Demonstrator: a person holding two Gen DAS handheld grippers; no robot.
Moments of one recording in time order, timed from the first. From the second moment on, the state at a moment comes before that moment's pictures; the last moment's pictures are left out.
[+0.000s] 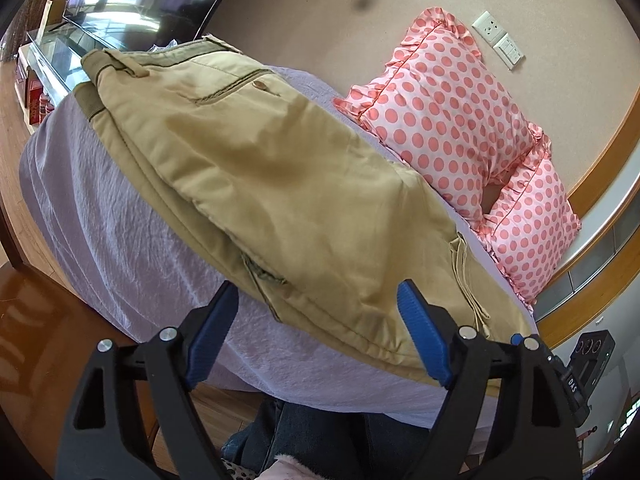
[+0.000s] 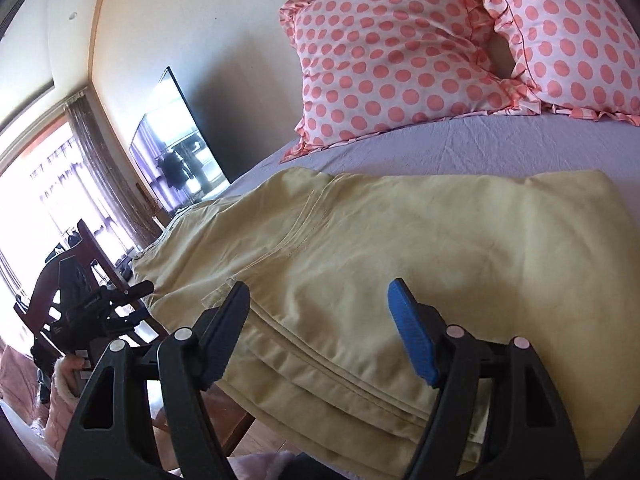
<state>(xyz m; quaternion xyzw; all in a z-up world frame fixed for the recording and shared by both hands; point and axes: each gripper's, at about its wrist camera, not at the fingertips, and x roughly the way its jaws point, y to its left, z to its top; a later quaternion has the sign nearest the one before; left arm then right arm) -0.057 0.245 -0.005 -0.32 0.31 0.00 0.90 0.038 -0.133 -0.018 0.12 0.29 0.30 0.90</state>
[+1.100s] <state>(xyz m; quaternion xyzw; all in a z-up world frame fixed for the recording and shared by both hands) 0.032 0.060 0.172 -0.11 0.23 -0.15 0.95 0.017 -0.277 -0.008 0.24 0.20 0.19 0.93</state>
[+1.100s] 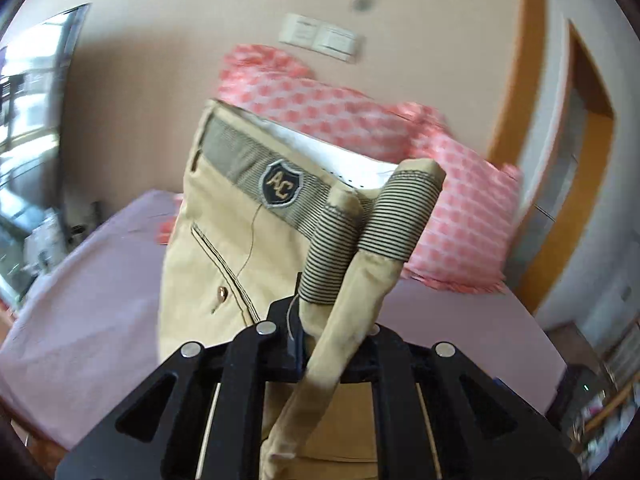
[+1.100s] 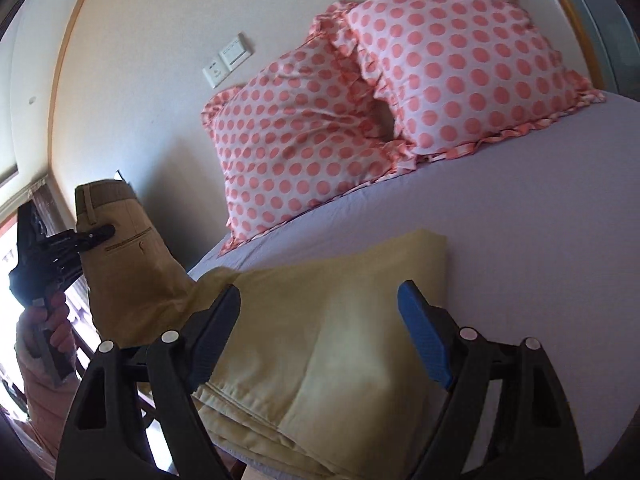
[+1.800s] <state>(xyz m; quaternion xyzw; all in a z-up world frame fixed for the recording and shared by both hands) 0.005 -0.031 0.084 0.01 0.32 -0.34 0.89 0.078 -0.312 -0.042 0.29 0.35 0.19 0.87</state>
